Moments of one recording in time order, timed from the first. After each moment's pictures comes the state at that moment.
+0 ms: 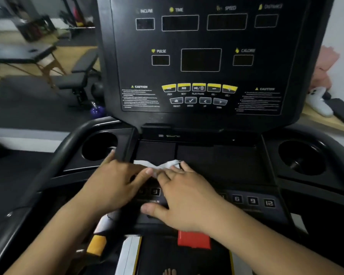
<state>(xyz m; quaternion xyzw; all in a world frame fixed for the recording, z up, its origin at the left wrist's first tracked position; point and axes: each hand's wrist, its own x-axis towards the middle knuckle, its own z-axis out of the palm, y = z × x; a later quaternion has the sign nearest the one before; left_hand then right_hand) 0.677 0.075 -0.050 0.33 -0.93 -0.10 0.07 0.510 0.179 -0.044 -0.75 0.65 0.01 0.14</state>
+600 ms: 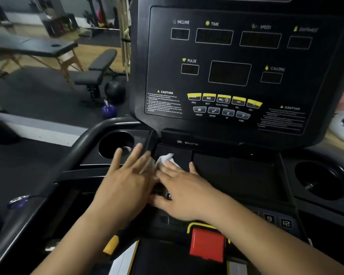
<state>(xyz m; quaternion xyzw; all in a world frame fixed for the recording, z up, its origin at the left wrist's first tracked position) 0.695 0.090 -0.056 0.40 -0.92 0.05 -0.03 0.526 0.141 -0.051 -0.77 0.61 0.01 0.20</state>
